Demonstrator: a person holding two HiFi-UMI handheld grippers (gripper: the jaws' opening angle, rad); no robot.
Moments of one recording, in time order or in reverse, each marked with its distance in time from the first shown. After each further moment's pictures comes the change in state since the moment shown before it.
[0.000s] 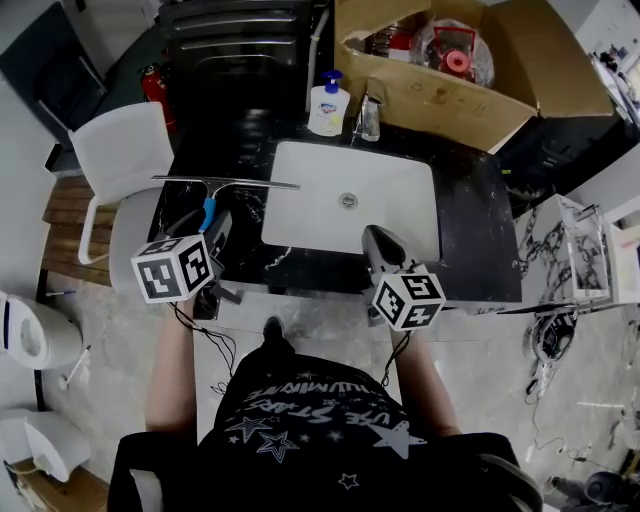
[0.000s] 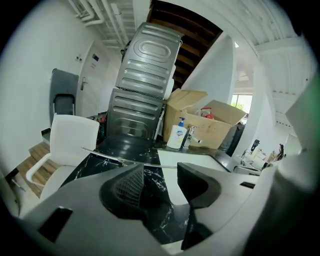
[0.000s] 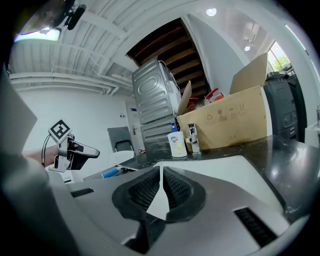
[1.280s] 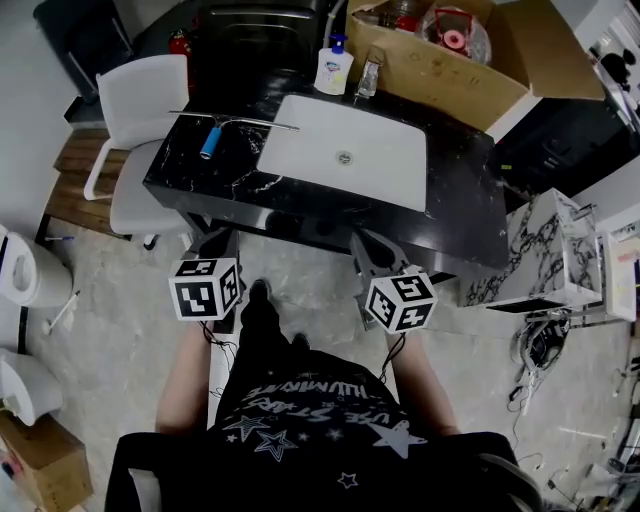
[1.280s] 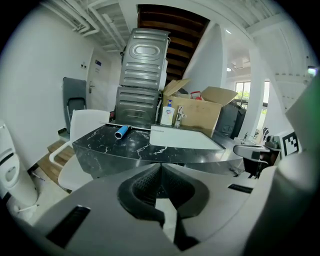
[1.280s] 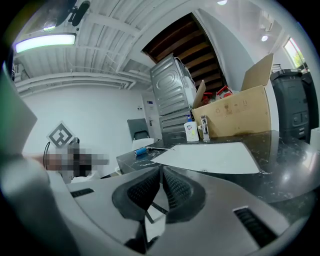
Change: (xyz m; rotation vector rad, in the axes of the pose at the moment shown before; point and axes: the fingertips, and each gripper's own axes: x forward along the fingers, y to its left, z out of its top) left arm -0.119 -0.105 -0.175 0.039 0.053 0.128; right arm -0.152 0.040 -0.074 -0.080 0.098 0.178
